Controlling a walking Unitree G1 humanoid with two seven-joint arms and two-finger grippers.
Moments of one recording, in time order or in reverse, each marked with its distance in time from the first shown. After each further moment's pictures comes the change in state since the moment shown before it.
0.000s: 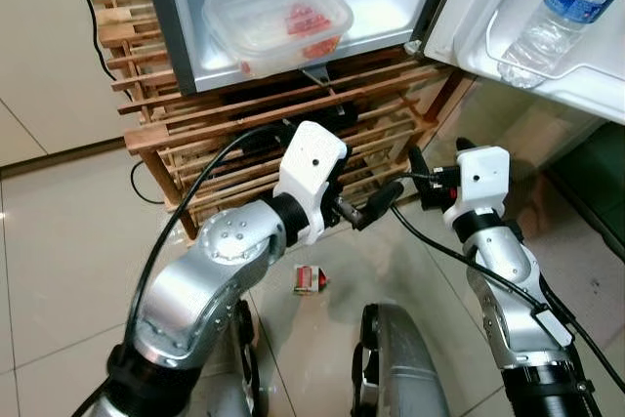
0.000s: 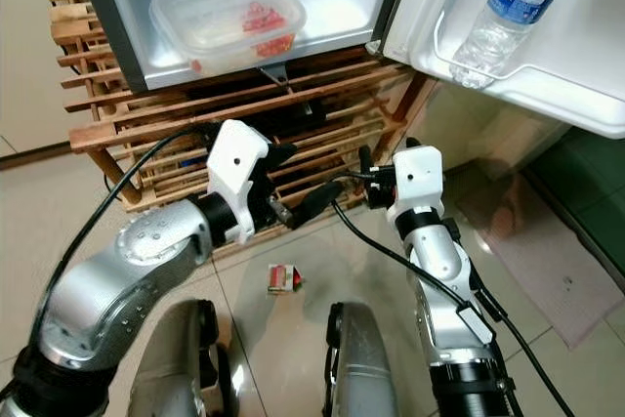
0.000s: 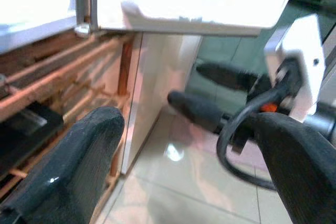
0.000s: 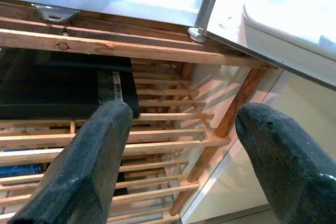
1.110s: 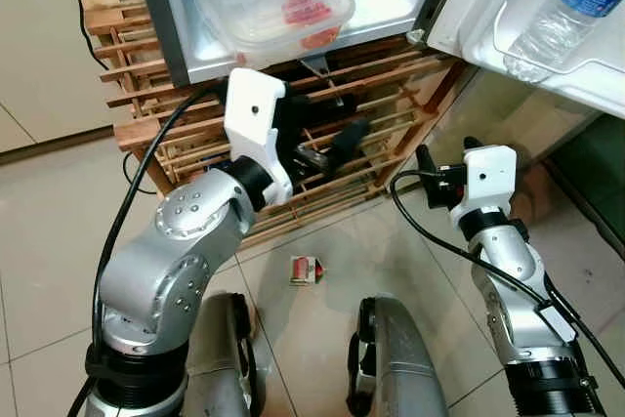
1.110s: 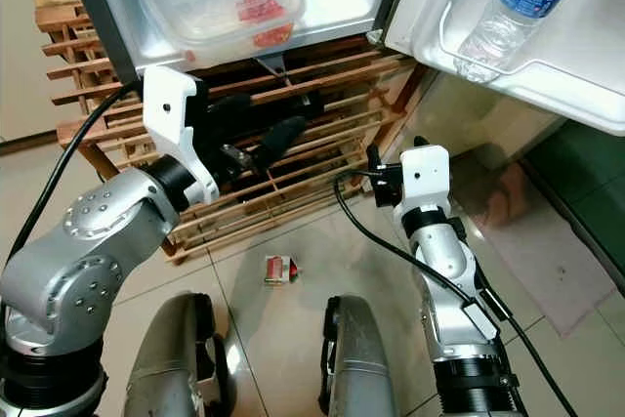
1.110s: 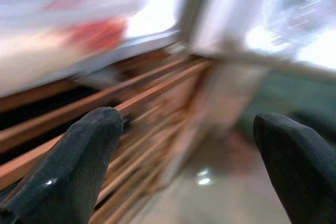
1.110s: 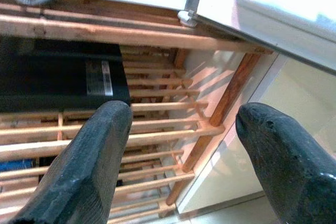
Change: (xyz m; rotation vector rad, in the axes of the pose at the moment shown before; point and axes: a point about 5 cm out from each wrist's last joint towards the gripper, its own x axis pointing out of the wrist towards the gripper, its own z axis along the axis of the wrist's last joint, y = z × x) left arm -0.015 0.045 0.004 -0.054 -0.050 0.375; right arm 0.002 -0.006 0.001 0.029 -0.011 -0.036
